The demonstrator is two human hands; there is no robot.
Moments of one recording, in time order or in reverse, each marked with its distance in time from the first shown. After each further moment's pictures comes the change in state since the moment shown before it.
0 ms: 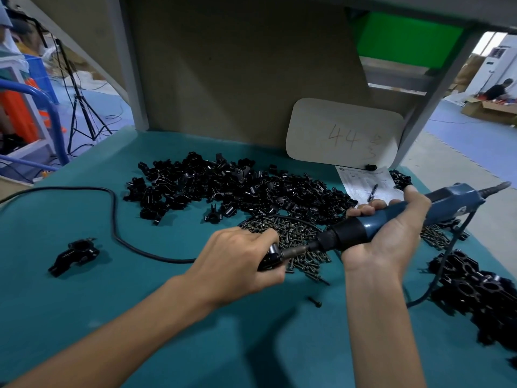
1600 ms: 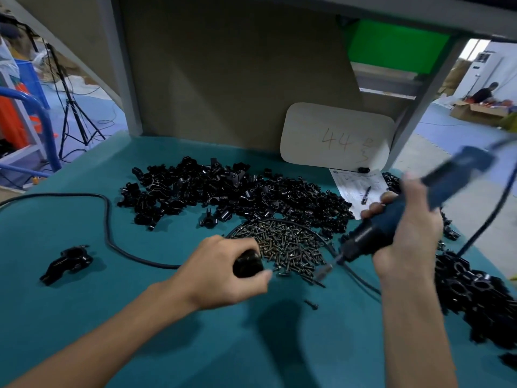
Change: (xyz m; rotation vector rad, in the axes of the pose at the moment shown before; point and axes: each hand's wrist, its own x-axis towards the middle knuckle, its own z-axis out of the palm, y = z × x) left_hand -0.011 -0.013 -0.011 -0.440 -0.147 -0.230; right_hand 0.053 -0.024 -0.026 -0.181 -0.256 0.012
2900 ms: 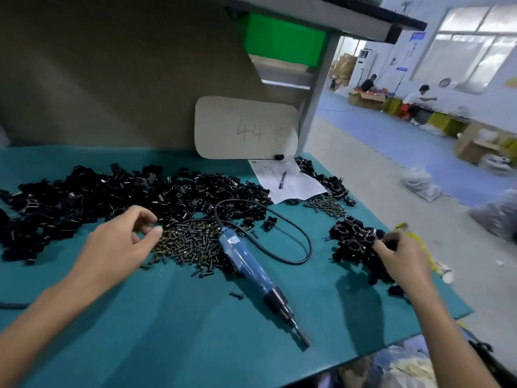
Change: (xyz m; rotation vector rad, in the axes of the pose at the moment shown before) left_hand 0.047 -0.052 0.014 0.106 0.133 -0.242; right_hand 0.018 -0.075 -0.230 -1.715 0.465 -0.089
